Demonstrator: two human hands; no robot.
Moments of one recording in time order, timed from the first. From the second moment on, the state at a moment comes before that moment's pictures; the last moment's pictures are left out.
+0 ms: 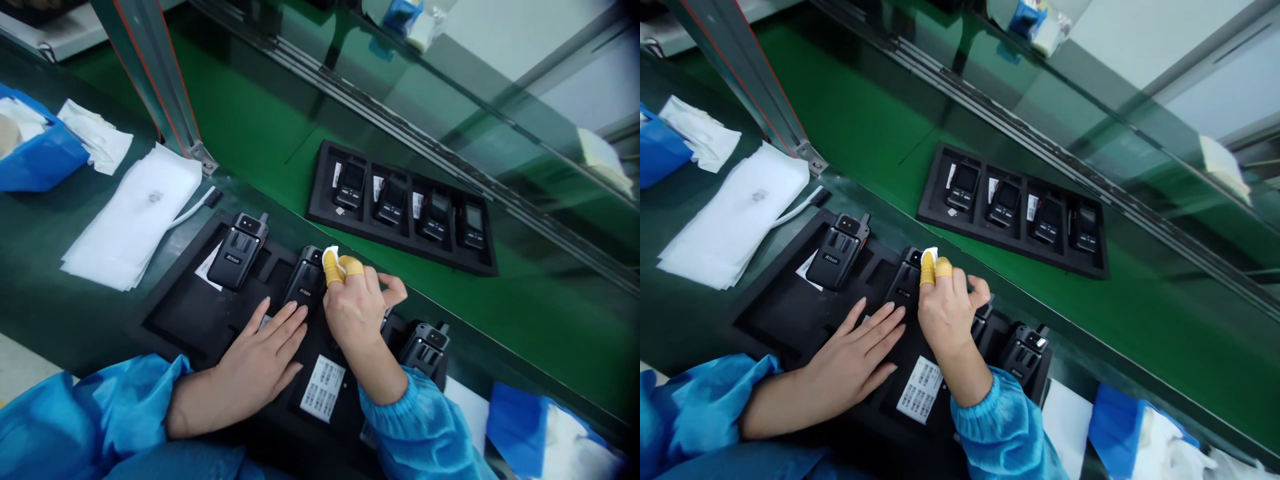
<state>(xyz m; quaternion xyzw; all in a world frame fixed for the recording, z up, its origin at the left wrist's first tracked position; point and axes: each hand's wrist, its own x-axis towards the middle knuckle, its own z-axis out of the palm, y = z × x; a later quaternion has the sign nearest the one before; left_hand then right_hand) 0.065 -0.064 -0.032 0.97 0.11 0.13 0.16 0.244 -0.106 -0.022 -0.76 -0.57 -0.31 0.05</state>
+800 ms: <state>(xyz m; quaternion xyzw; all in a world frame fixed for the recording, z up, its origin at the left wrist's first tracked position) 0.065 -0.064 -0.032 0.98 0.10 0.11 0.16 0.243 -0.123 -0.026 -0.79 -0.55 -0.27 0.07</state>
